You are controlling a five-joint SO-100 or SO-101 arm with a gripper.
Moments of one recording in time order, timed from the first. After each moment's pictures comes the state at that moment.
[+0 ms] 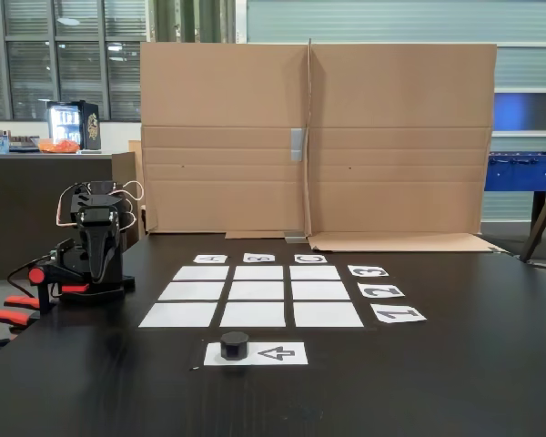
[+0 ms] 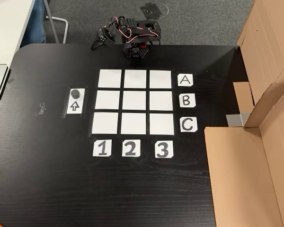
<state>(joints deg) 72.1 190.4 174.6 50.6 -4.4</state>
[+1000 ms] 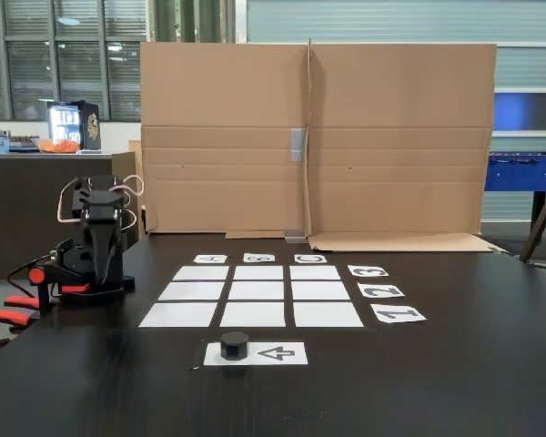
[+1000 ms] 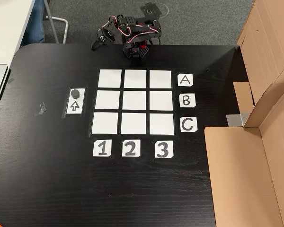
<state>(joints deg) 69.5 177.6 166.6 51.2 -7.6</state>
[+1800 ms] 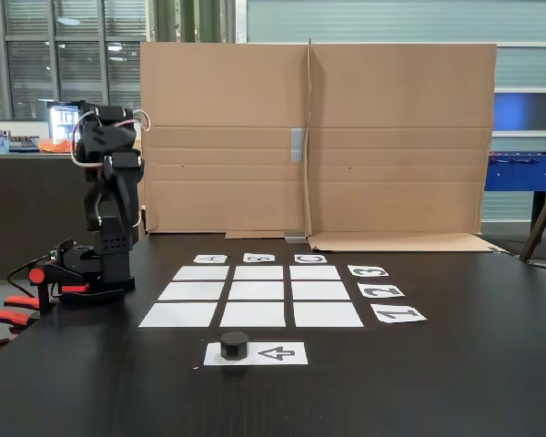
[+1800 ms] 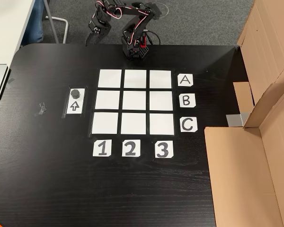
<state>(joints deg) 57.7 134.1 111.3 83.1 -7.6</state>
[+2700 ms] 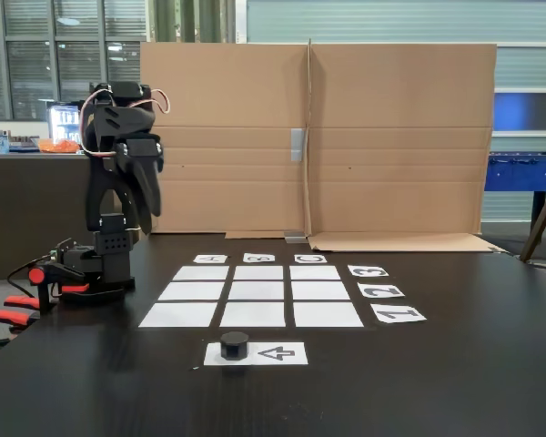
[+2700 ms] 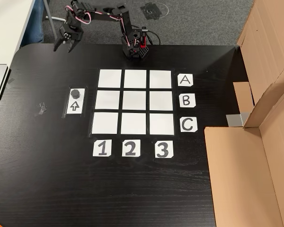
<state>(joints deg) 57.1 80.2 54.2 88.0 -4.4</state>
